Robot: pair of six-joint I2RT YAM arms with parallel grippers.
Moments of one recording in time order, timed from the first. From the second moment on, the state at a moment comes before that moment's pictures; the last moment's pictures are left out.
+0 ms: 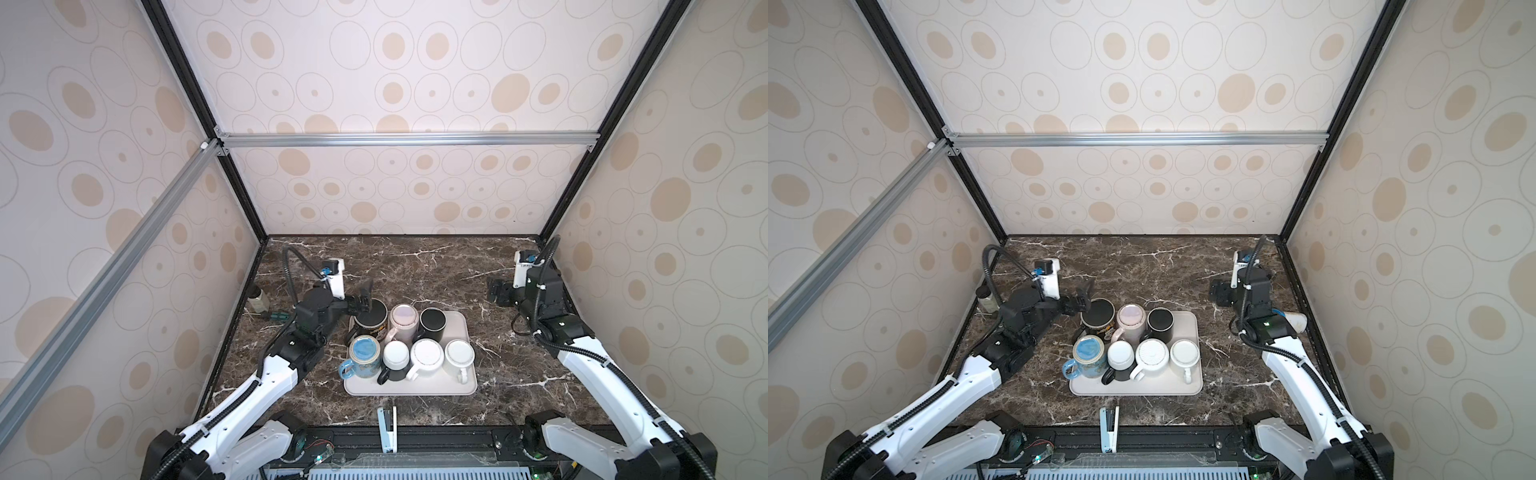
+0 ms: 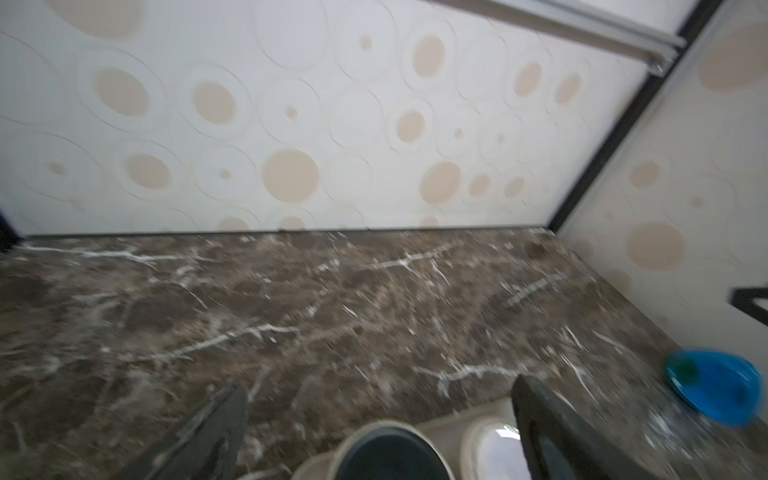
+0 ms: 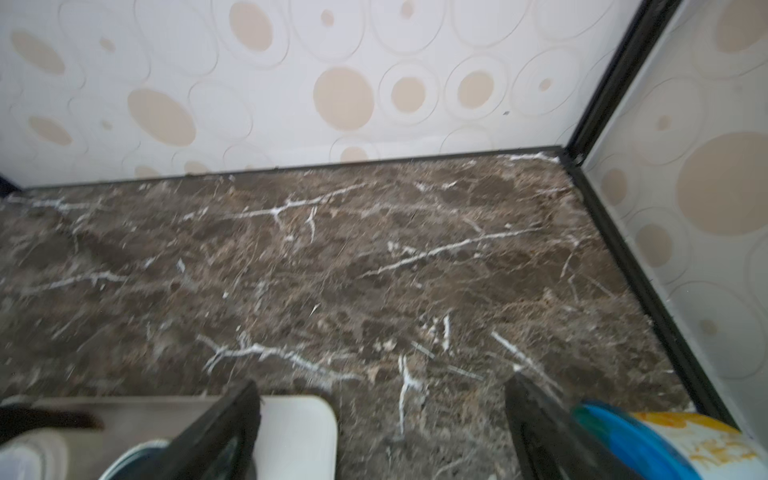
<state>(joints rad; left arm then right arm) -0.54 0.98 0.71 0.04 -0.16 -0.27 0.25 1.03 0.84 -0.32 0.14 0.19</state>
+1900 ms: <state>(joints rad) -0.87 1.00 0.74 -0.86 -0.14 -0.61 0.64 0.95 0.87 -0.70 0.28 0.34</state>
